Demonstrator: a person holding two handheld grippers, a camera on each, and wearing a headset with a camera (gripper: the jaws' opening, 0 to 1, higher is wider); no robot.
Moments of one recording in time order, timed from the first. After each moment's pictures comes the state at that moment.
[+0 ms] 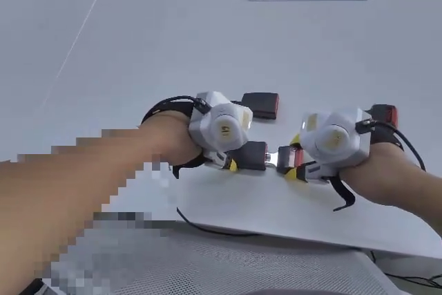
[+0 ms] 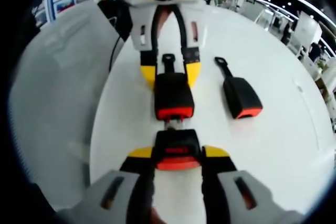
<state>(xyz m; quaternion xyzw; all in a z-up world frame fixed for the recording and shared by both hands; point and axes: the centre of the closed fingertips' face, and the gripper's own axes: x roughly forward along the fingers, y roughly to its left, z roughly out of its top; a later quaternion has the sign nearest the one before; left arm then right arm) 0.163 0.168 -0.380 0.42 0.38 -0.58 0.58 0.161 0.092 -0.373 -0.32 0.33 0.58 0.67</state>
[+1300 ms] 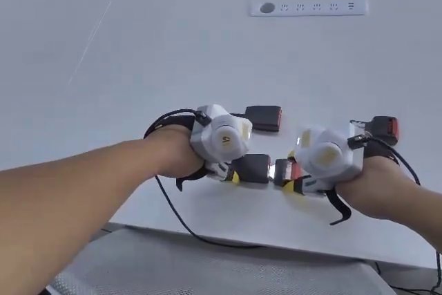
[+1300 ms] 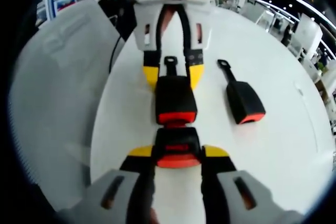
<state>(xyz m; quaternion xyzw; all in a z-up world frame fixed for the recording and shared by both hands) 0.166 0.174 -0.376 0.40 0.39 -0.59 0.59 0.158 0.100 -0.373 -0.33 0.33 0.58 0.67</state>
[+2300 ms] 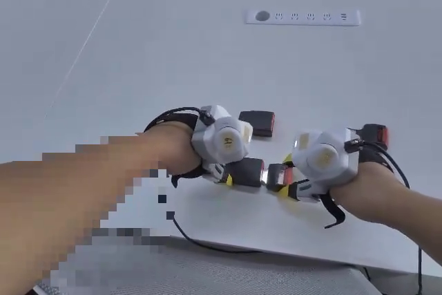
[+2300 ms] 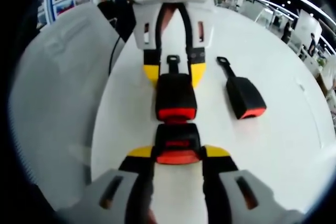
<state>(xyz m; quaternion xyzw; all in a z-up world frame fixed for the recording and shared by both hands) 0.167 0.172 -0.380 0.42 0.40 -0.58 0.57 0.157 0.095 -0.377 -0.32 0.34 0.59 0.67</state>
